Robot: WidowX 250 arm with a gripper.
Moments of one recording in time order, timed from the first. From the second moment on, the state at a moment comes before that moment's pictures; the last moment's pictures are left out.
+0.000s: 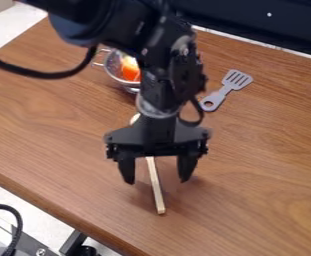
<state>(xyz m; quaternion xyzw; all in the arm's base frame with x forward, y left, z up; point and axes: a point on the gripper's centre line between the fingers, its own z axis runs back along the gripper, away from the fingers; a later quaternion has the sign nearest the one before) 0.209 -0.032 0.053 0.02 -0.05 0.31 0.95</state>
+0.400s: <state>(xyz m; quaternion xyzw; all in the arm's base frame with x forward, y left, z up) 0.215 -0.022 0.069 0.01 -0.04 0.35 0.94</state>
